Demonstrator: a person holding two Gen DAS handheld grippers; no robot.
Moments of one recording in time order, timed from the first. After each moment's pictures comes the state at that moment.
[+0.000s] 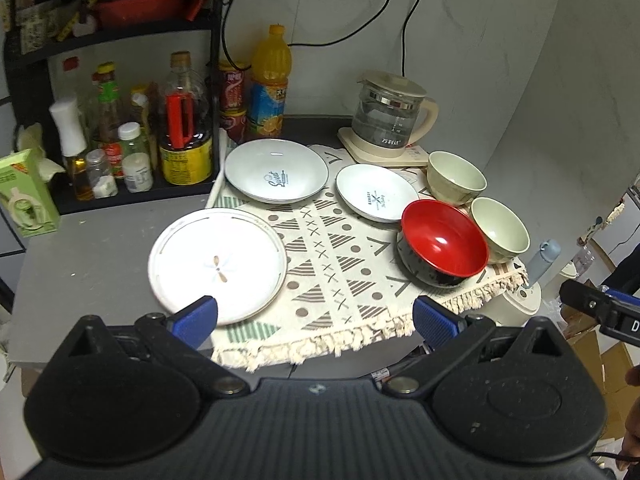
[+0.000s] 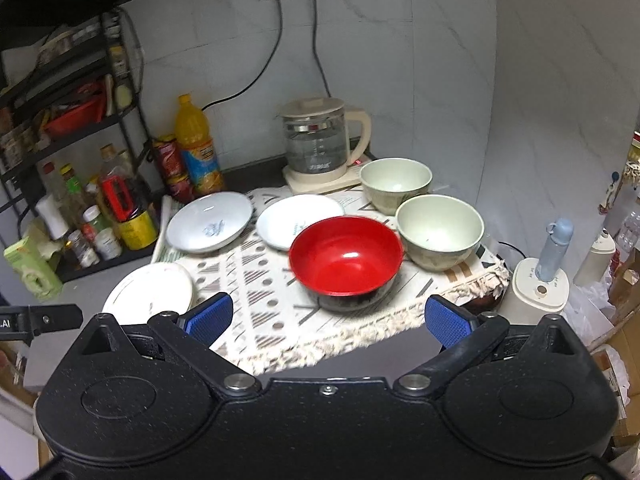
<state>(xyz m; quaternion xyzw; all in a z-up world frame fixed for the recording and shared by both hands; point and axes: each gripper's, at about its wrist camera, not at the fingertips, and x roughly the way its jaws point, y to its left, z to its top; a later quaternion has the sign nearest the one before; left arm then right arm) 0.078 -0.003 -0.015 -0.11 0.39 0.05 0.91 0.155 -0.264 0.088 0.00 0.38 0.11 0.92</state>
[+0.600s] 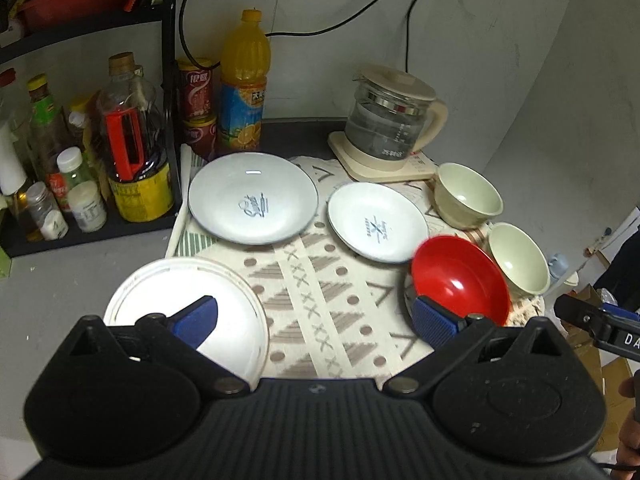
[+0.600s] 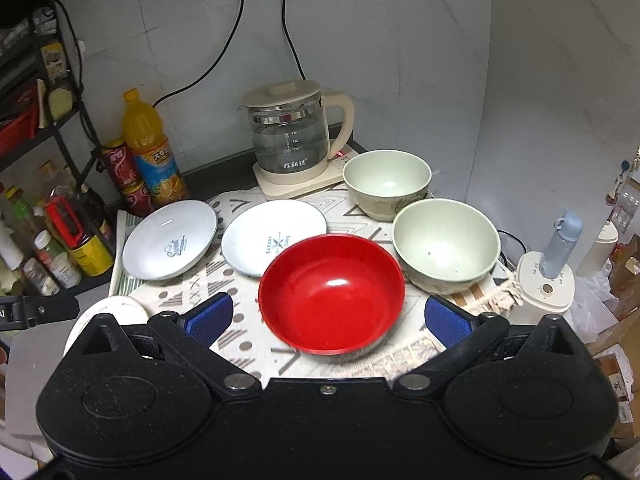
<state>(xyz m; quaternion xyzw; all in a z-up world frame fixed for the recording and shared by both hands) 0.207 0.016 -0.035 -0.11 0.41 0.03 0.90 0.260 -0.241 0.055 0.00 0.41 0.08 0.91</state>
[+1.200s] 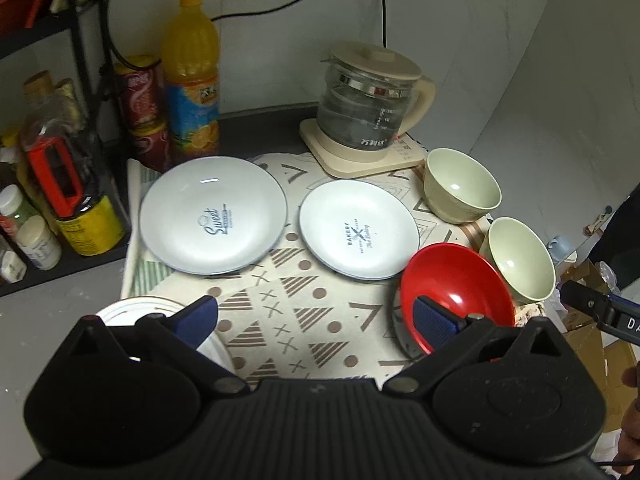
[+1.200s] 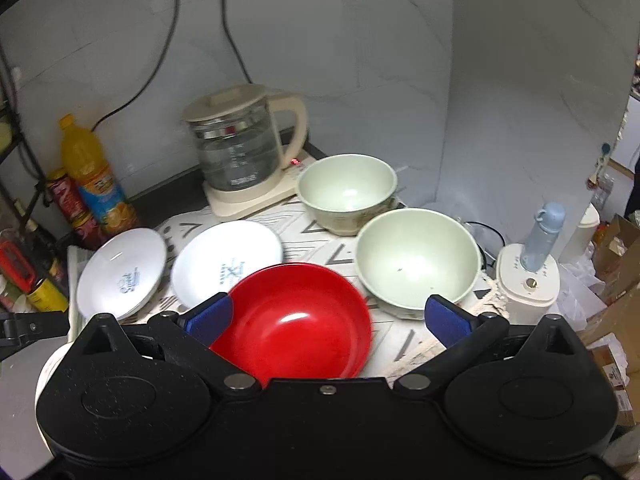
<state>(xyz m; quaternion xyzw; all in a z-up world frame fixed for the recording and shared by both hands) 0.294 -0.010 -0.049 -0.09 0.45 -0.01 0.89 0.315 -0.265 0.037 0.03 0.42 0.02 0.91</state>
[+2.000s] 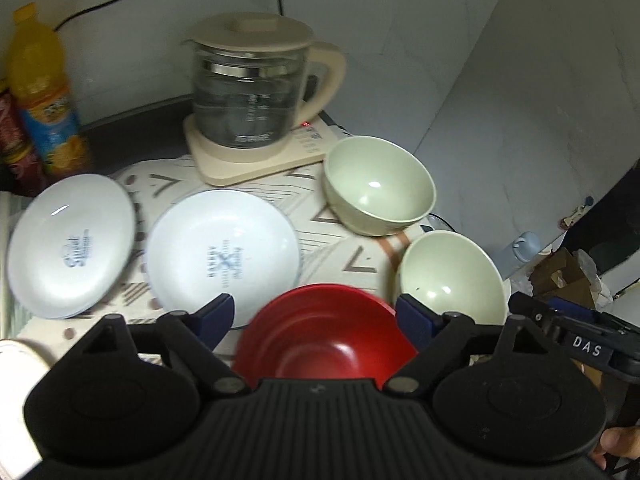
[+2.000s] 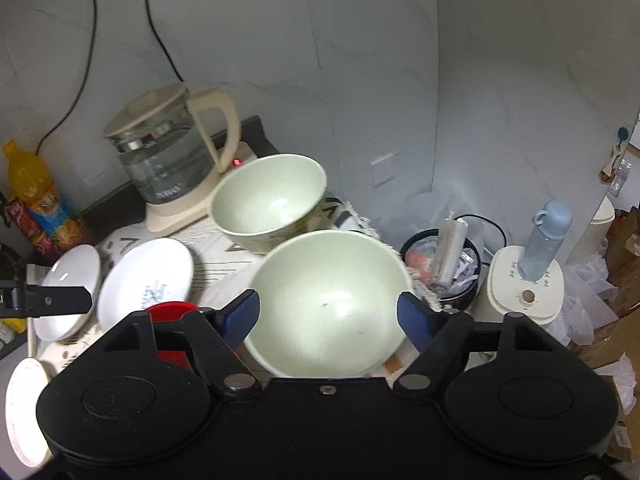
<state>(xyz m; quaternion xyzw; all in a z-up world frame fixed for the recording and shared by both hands) 0.390 -0.144 -0.077 -0.09 0.48 -0.06 0.87 0.402 -0.380 -0.014 0.05 0.45 0.04 0.89</state>
